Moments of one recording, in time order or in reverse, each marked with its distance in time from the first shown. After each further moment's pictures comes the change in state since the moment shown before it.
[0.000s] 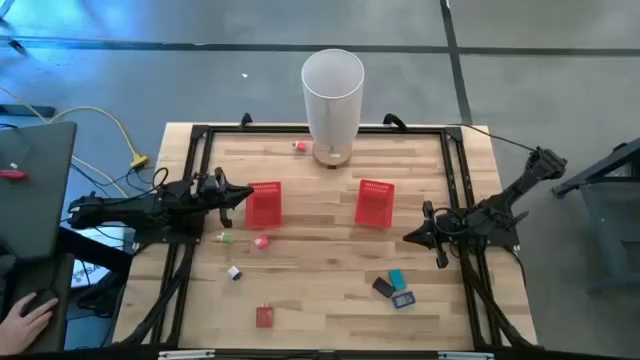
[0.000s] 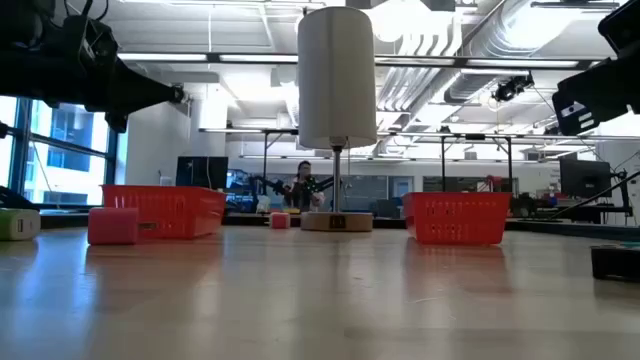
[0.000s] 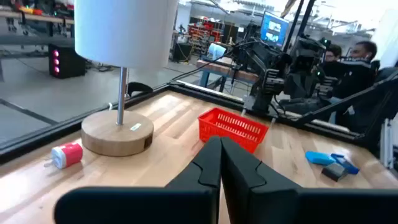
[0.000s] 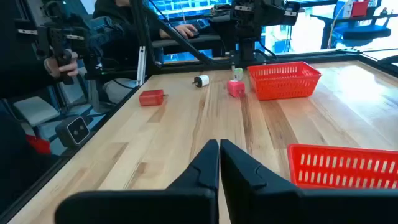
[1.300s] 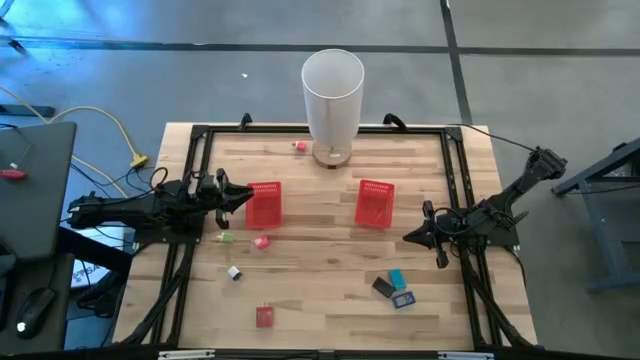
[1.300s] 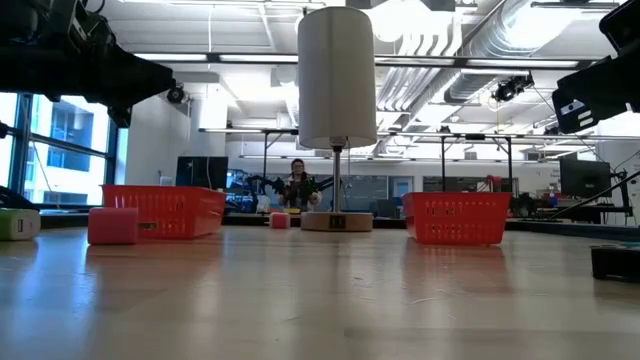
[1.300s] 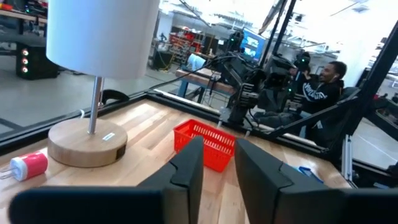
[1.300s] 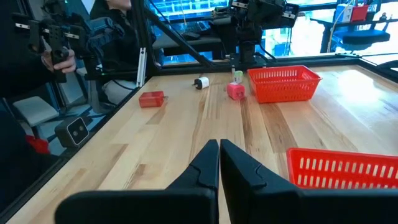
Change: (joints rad) left arm 0.000 0.005 0.004 0.069 0.077 -0.046; right arm 0.000 0.000 0.000 0.009 0.000 -0.018
